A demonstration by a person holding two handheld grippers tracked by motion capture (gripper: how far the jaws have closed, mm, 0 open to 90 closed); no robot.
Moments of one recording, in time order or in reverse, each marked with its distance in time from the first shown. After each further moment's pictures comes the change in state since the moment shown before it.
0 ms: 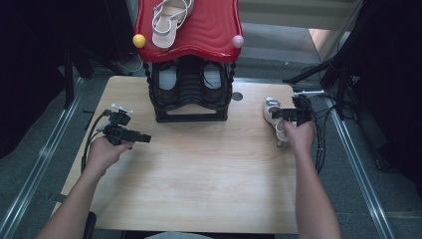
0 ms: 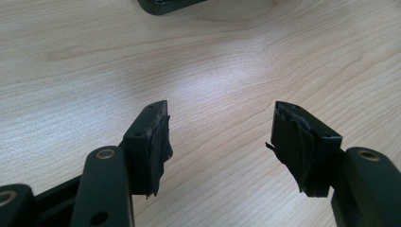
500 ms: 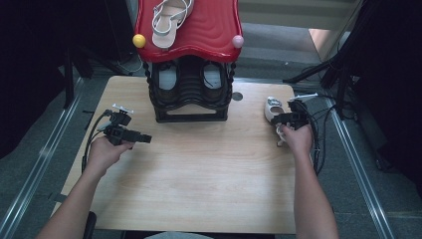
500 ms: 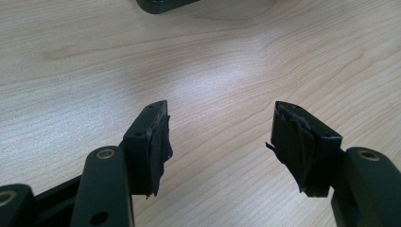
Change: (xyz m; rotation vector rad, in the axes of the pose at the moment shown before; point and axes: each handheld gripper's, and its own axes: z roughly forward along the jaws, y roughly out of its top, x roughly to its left) left arm 0.000 0.000 0.001 0.003 0.000 0.002; right arm -0.006 -0.007 0.021 0.131 -0.040 0.040
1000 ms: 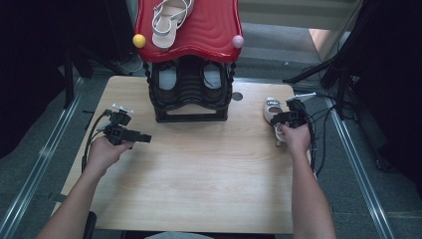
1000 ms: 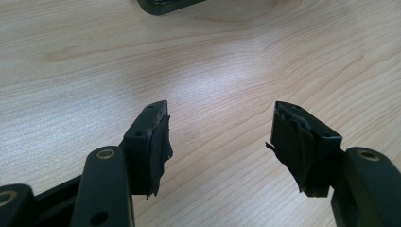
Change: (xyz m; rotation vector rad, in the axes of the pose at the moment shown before) left arm 0.001 0.000 0.000 -0.007 -0.001 -0.003; right arm 0.008 0.002 0.000 0.010 -0.036 0.027
